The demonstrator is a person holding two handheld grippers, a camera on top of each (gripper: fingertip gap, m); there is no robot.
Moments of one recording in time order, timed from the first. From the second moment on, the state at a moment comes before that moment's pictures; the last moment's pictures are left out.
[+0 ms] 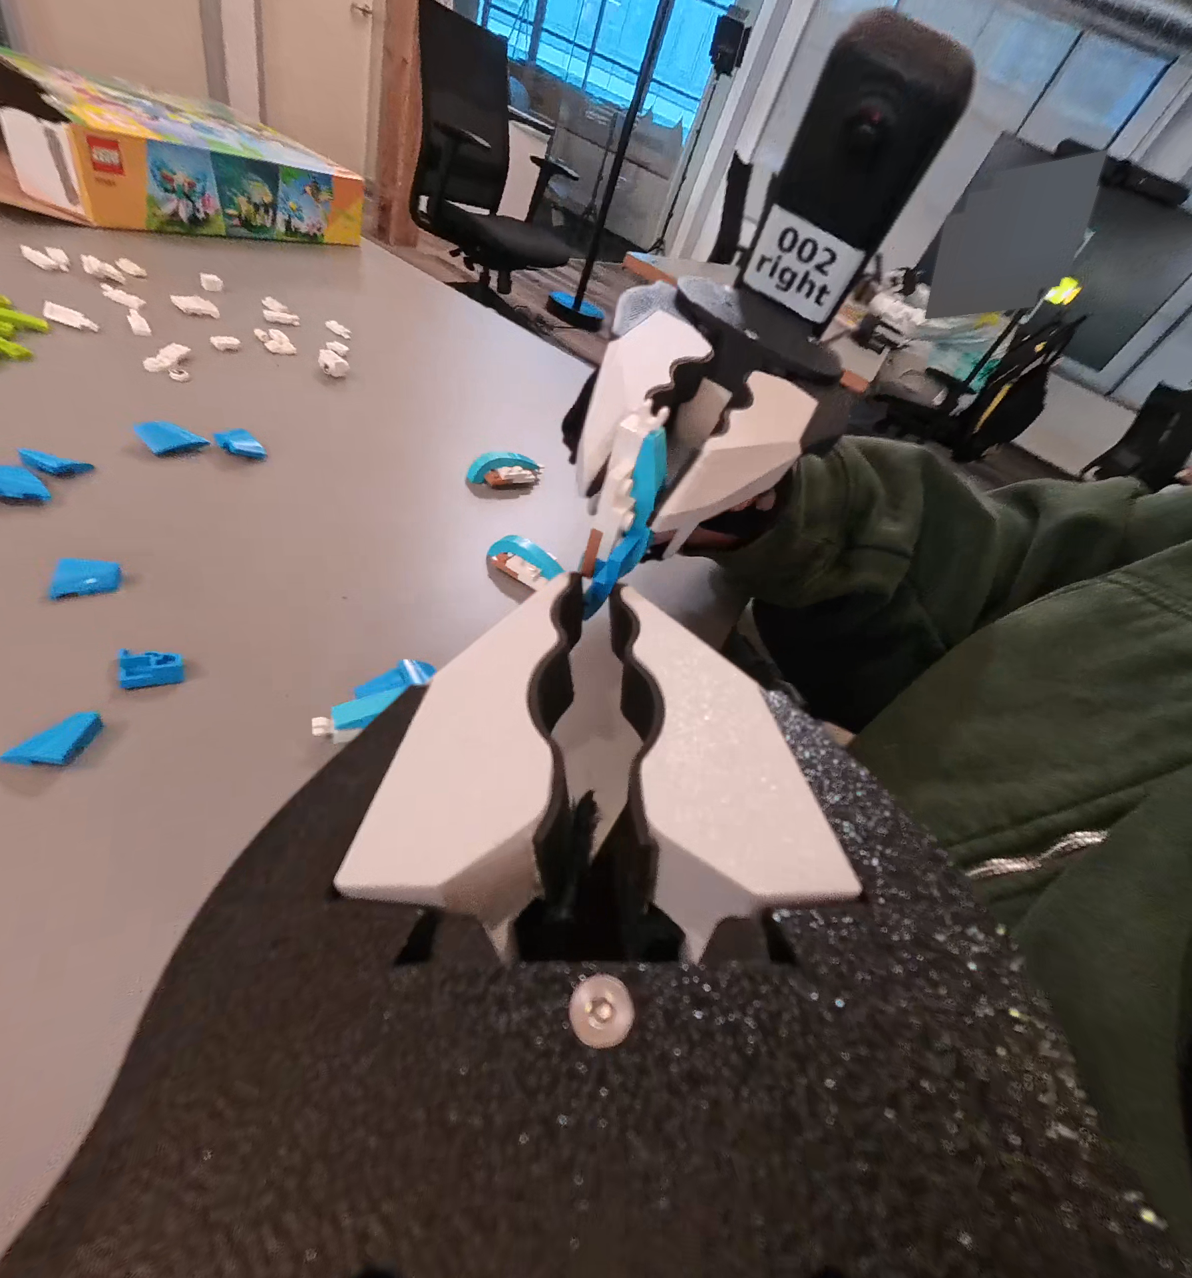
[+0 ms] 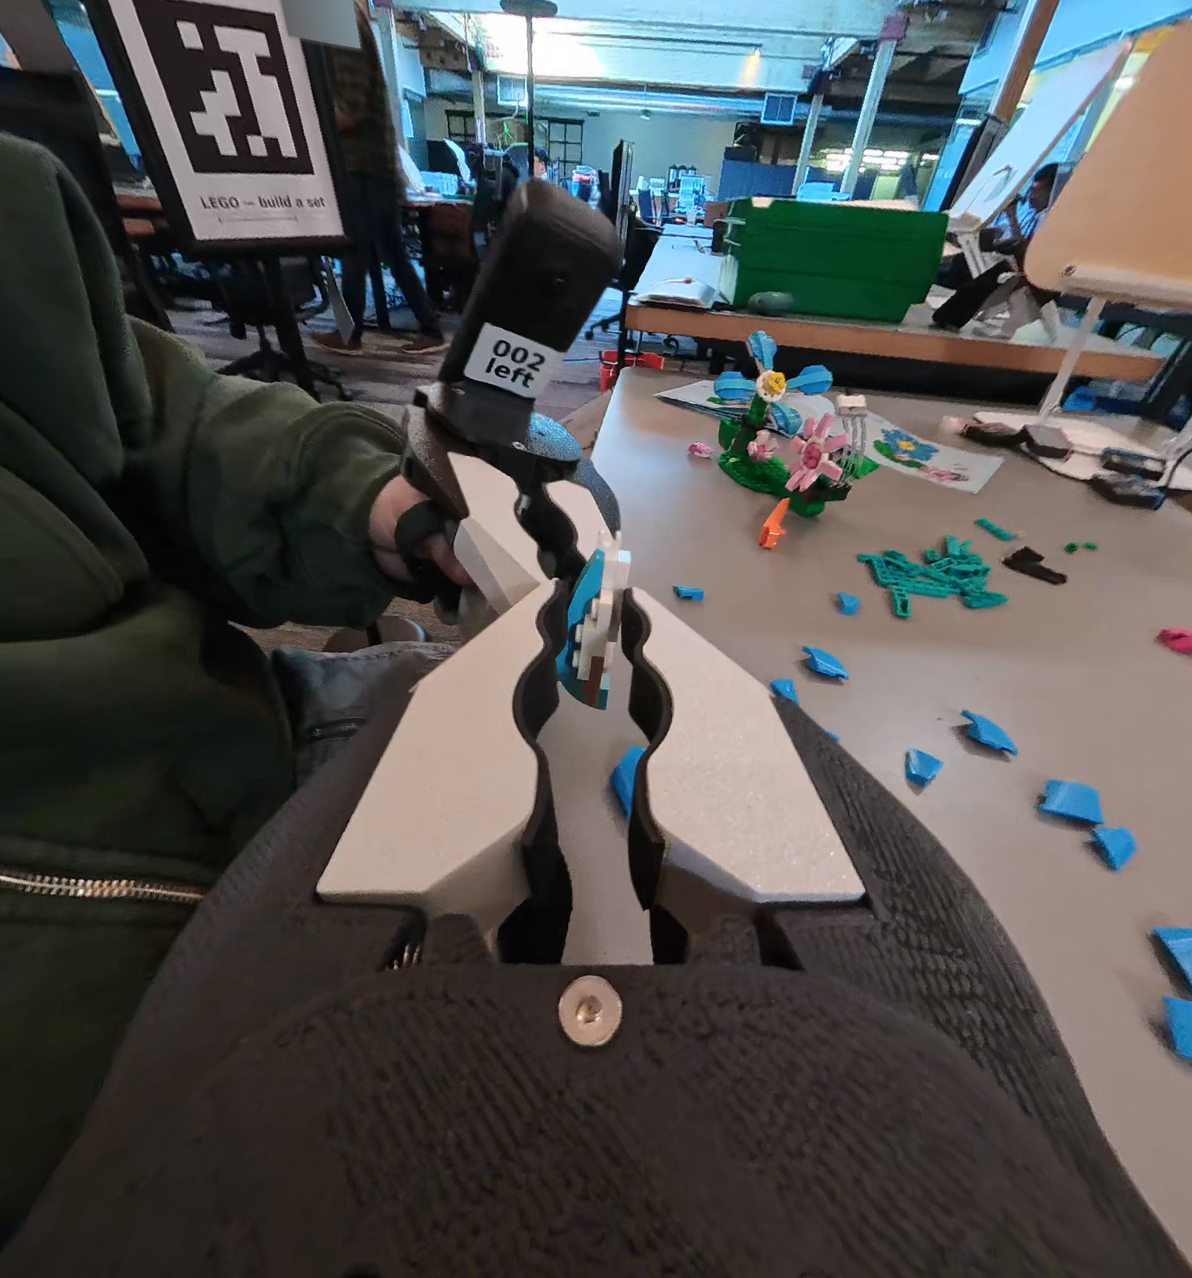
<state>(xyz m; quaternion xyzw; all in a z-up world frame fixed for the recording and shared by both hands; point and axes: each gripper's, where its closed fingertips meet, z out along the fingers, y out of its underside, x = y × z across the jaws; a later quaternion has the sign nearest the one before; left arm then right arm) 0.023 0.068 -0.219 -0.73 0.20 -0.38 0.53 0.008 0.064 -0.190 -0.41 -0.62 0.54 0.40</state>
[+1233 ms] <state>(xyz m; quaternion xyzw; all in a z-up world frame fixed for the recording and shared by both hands) 0.009 0.079 -0.240 -0.76 0.26 -0.24 0.54 0.017 0.094 -0.268 -0.69 -0.47 0.55 0.06</state>
